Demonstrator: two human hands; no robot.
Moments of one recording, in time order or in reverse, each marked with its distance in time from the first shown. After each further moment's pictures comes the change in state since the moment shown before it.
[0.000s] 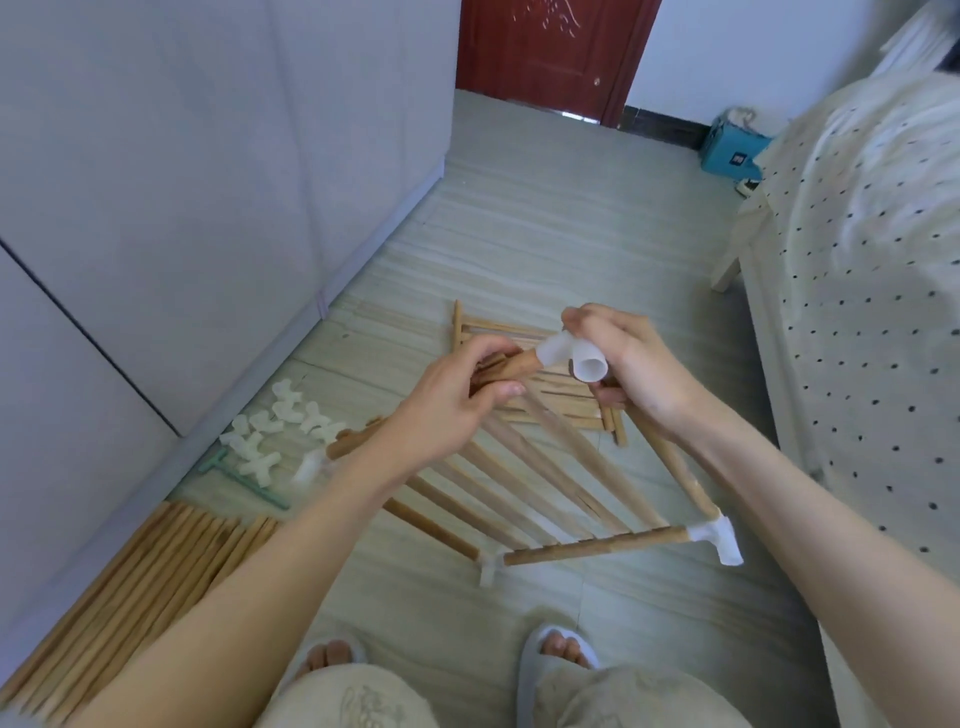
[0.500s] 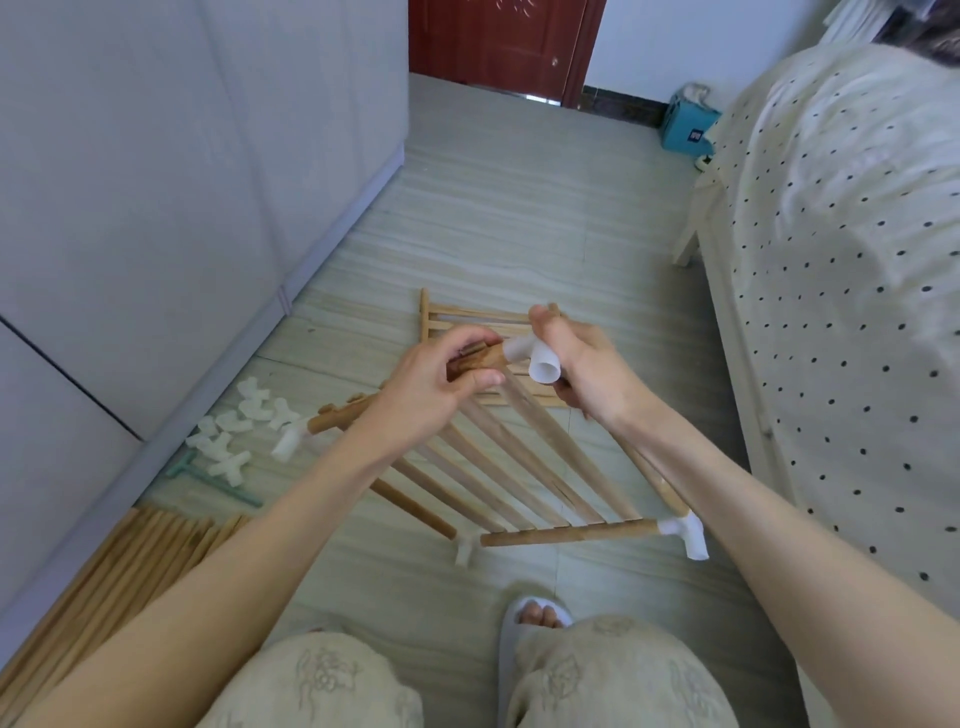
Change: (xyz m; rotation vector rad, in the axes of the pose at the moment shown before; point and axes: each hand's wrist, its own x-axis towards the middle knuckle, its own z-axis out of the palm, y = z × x) left_hand 0.002 0.009 0.019 -0.041 -0.058 -0.010; right_hand -0.022 0.024 -0.010 -0.113 -0.025 0.007
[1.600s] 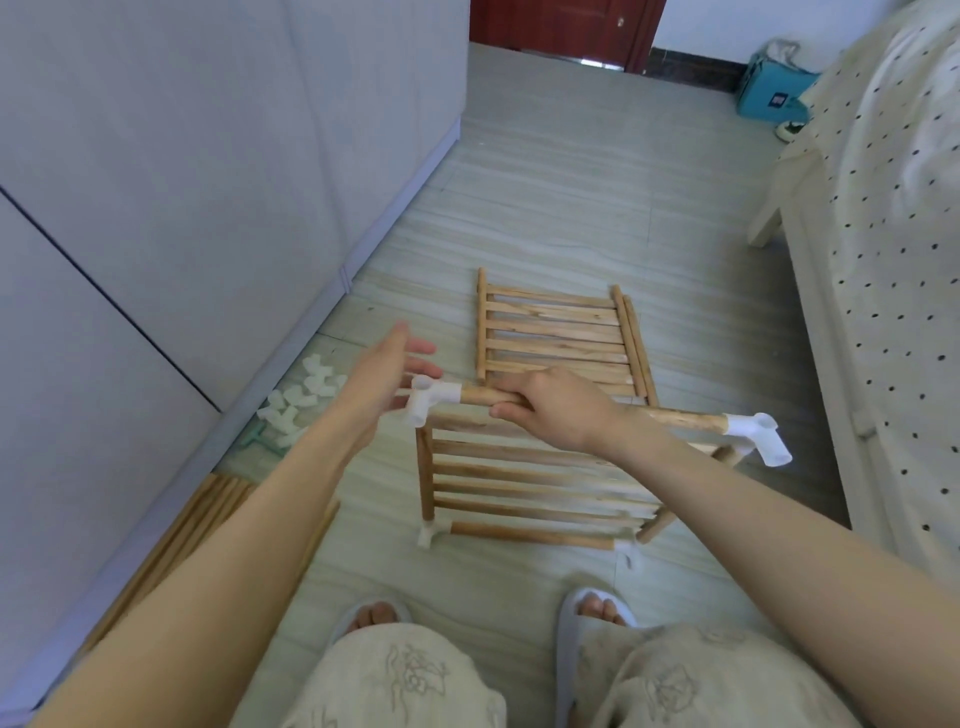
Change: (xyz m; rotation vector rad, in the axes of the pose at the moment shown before) left_hand -0.021 -0.066 -0.072 -0.230 0.268 -0.740; right_hand 0.052 0.046 0.081 -0.828 -0.337 -0.320
